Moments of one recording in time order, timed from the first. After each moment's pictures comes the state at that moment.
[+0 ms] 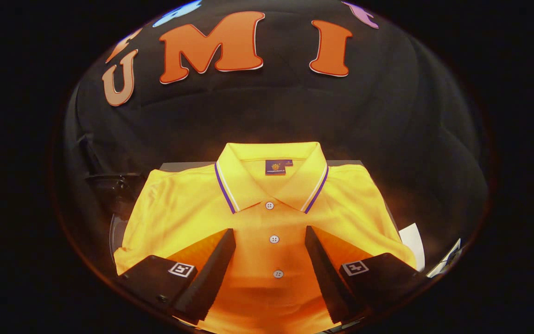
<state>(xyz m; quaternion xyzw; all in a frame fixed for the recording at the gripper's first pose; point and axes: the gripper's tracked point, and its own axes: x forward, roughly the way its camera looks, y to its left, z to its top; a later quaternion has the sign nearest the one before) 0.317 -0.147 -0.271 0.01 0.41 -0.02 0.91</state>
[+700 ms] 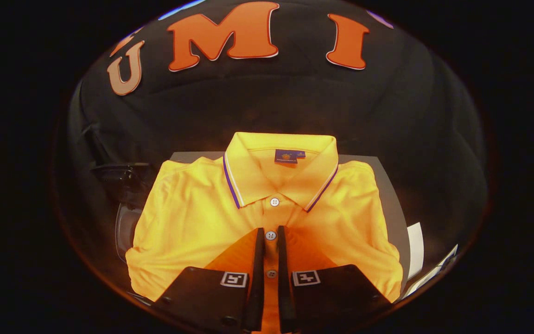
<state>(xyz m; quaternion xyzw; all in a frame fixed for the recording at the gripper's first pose) 0.313 -0.138 -0.271 0.01 0.45 0.01 0.89</state>
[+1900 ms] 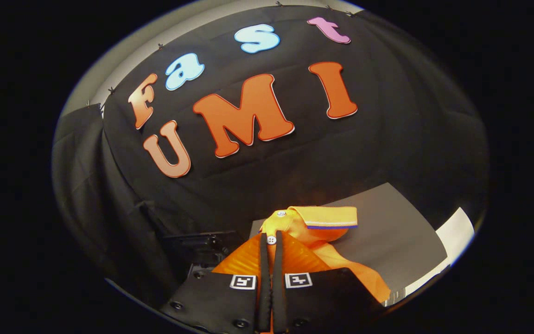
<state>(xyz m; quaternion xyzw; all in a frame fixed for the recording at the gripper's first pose) 0.259 -0.057 -0.105 0.19 0.22 0.08 0.95</state>
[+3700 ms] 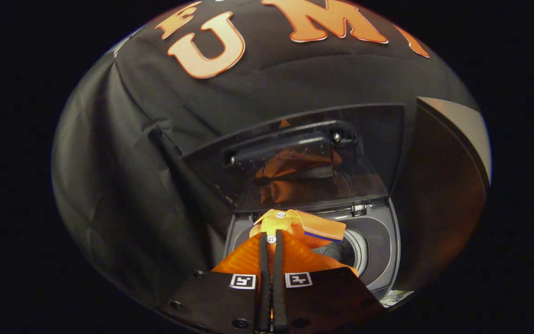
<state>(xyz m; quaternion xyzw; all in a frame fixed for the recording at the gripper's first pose) 0.280 0.304 -0.358 0.13 0.42 0.17 0.88</state>
